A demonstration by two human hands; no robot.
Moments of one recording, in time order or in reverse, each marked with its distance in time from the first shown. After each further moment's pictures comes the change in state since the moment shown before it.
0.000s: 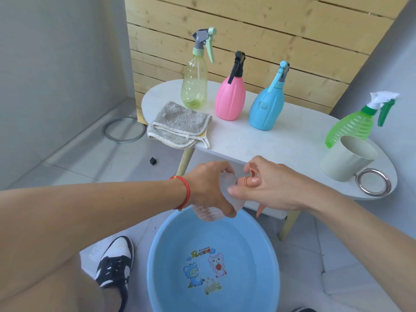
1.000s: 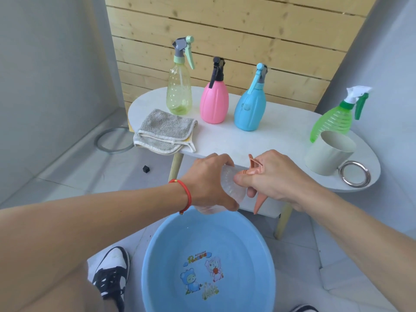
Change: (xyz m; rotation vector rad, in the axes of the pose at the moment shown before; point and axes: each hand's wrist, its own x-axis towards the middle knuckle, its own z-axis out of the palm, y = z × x) left_hand 0.010 0.028 0.008 0.085 0.141 0.141; right_hand -0.012 0.013 -0.014 0.201 0.170 0.124
